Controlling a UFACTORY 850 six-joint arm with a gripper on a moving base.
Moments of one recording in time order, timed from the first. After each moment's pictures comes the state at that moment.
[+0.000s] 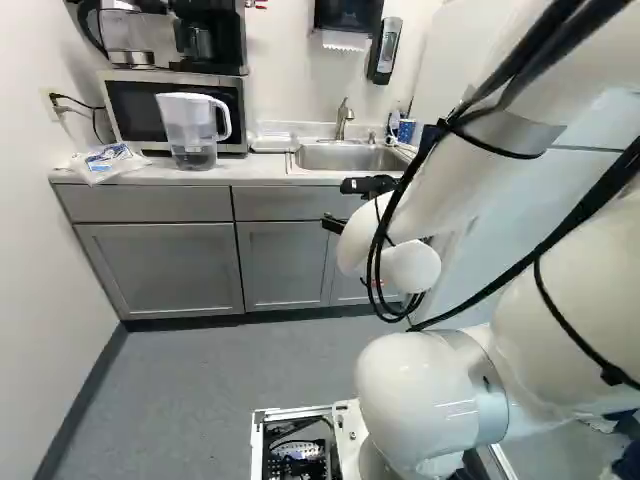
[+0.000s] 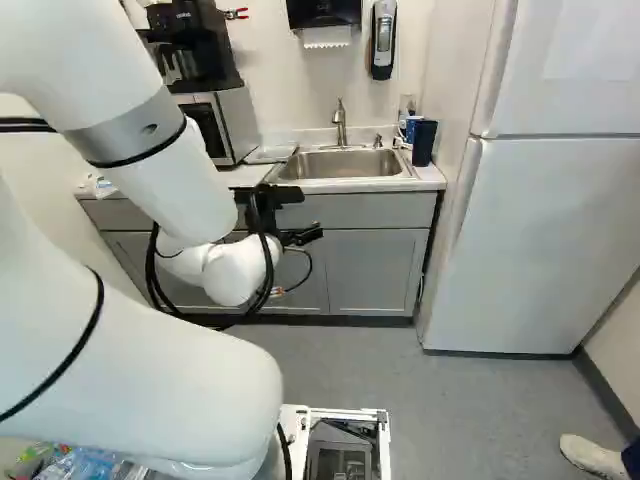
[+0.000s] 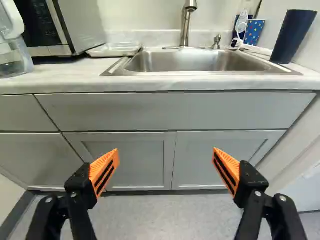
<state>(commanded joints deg) -0.7 14.4 -7.3 0.0 50.0 0.0</state>
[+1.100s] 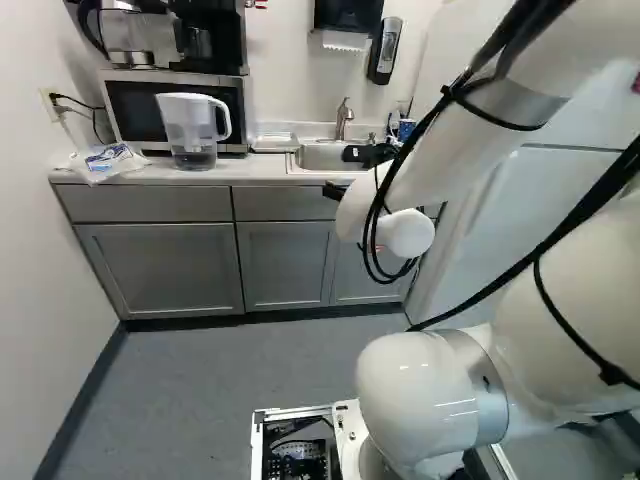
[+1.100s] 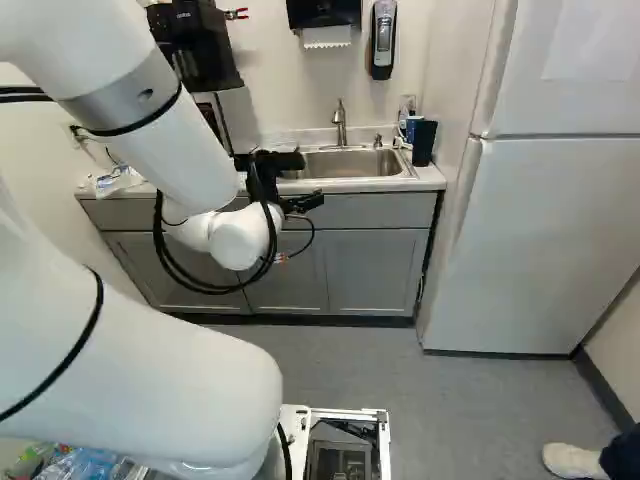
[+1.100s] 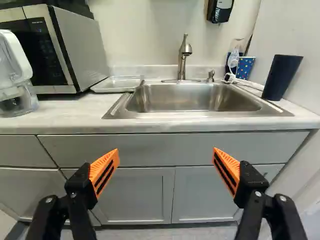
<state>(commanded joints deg) -0.8 14.6 -15.0 0.0 50.0 0.0</state>
